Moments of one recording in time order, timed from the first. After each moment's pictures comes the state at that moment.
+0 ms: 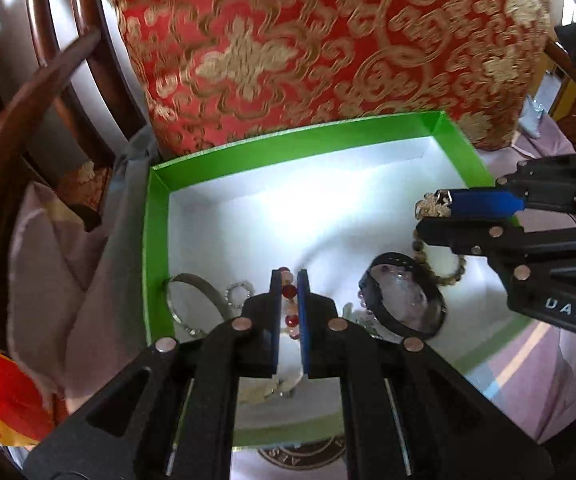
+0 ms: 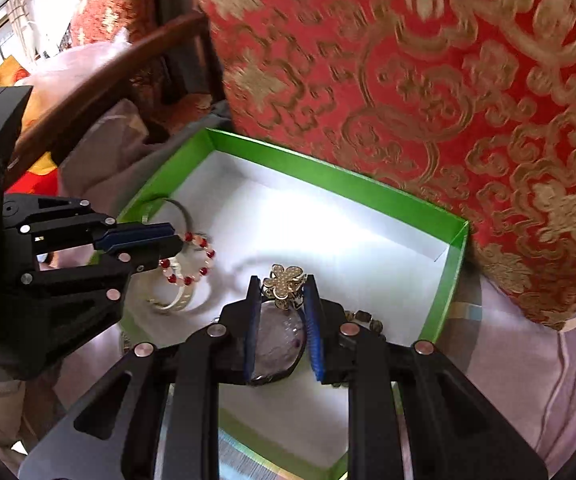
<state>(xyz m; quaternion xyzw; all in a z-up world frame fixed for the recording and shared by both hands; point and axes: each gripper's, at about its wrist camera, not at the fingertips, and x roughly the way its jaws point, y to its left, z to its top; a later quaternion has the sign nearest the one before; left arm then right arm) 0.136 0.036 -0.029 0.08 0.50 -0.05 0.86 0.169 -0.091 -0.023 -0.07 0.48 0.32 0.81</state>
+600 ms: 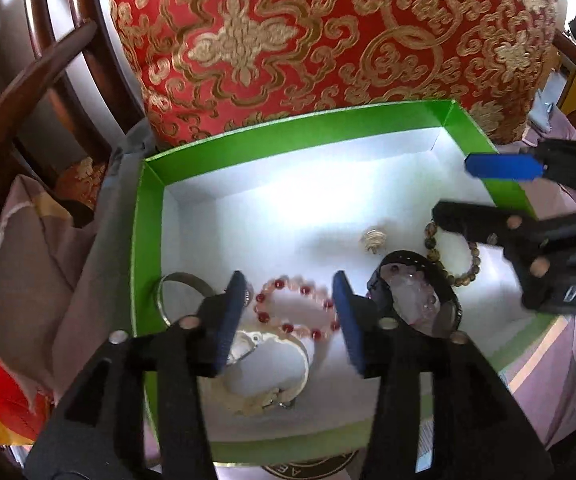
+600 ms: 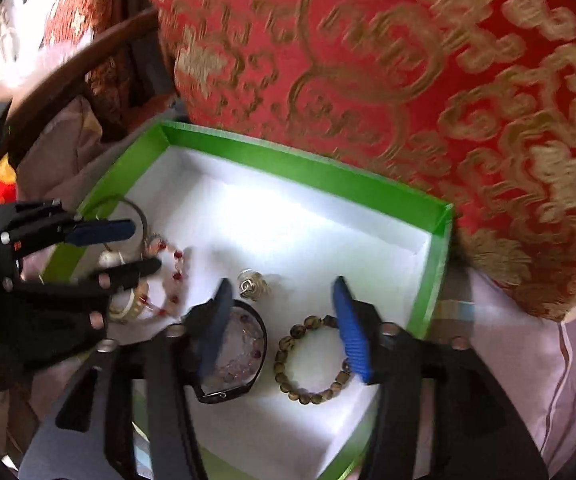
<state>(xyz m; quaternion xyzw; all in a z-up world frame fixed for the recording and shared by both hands) 0.136 0.035 -0.039 0.09 0.49 -0.04 0.87 0.175 -0.107 -0.027 -0.05 0.46 0.28 0.84</state>
